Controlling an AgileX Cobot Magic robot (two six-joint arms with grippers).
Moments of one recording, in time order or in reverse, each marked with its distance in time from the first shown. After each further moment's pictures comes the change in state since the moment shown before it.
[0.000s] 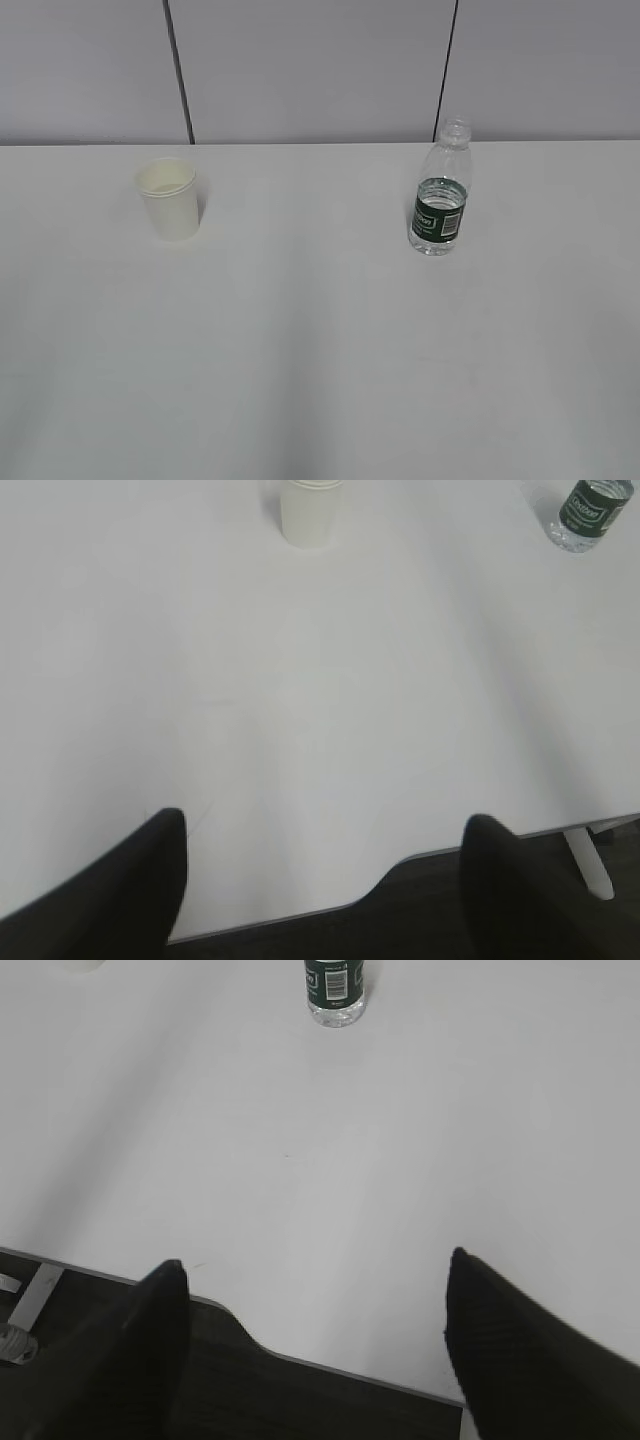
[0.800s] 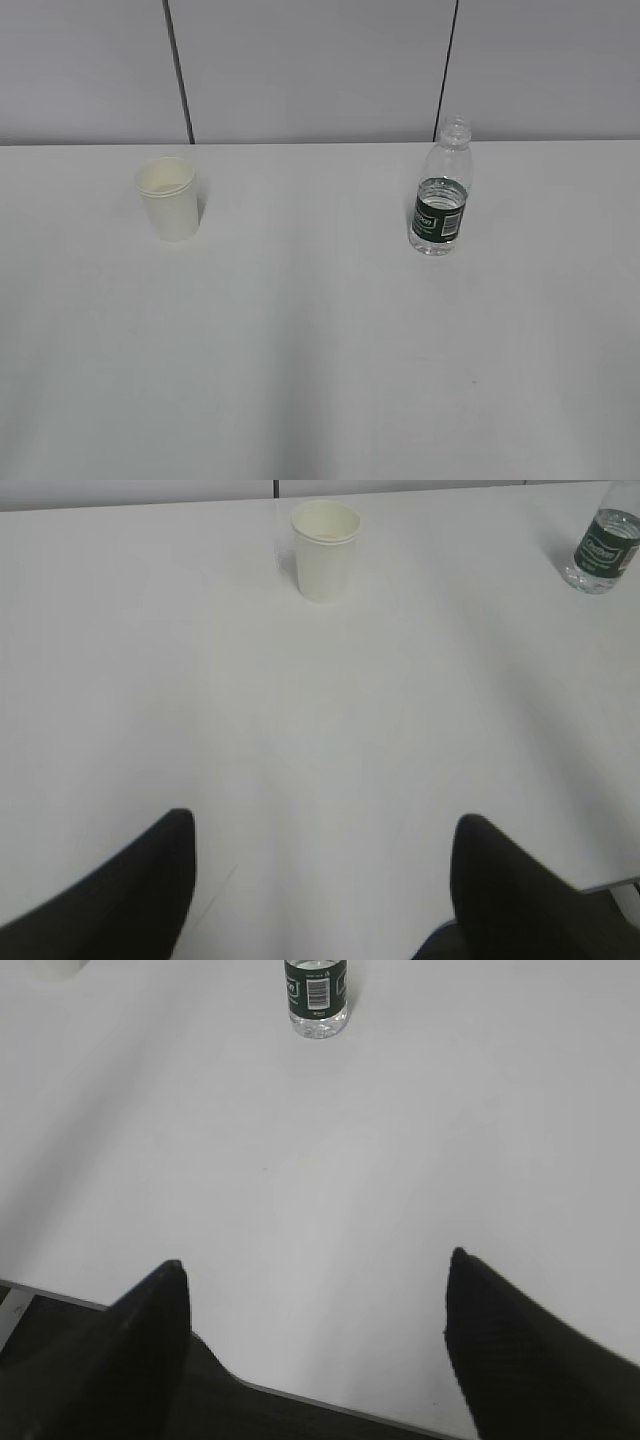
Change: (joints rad) left arm 0.000 -0.077 0.100 0.024 -0.135 0.044; right arm 0.000 -0.106 0.153 -0.018 -0.107 -0.016
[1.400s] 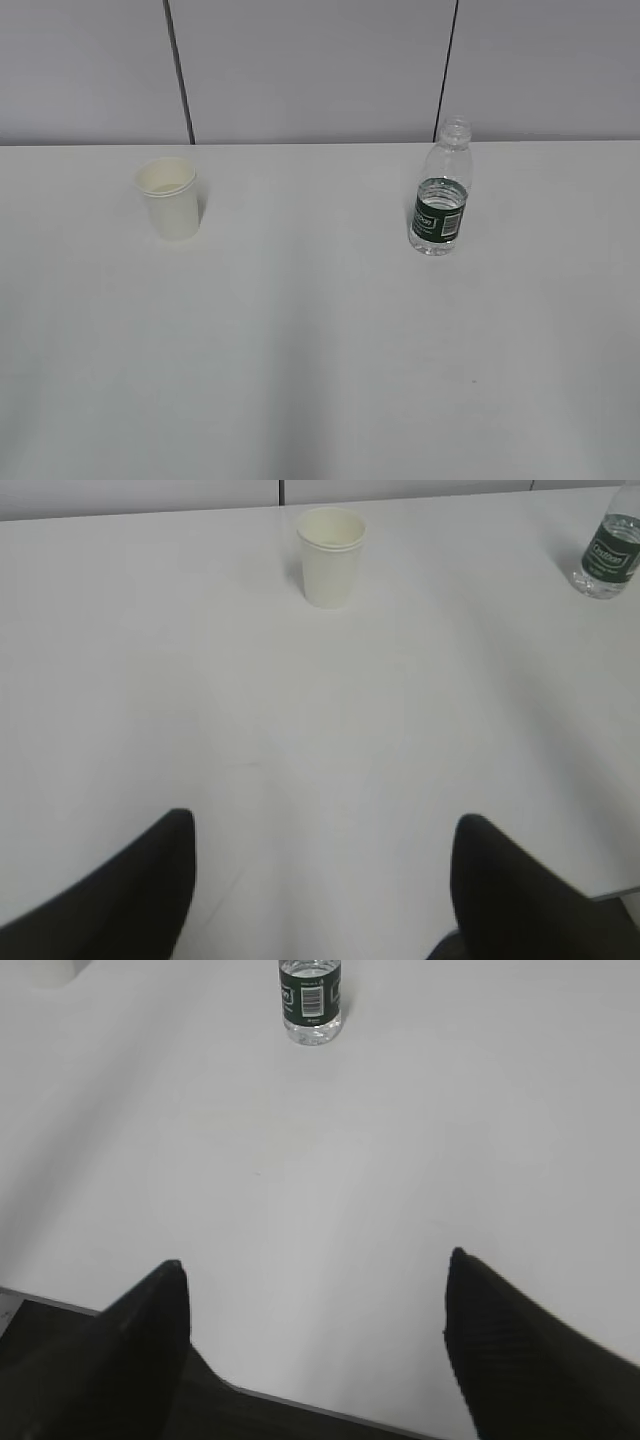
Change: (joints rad) left arm 0.001 0.000 0.018 0.012 -0.032 0.003; right arm 0.000 0.000 0.000 -0.025 -0.010 0.000
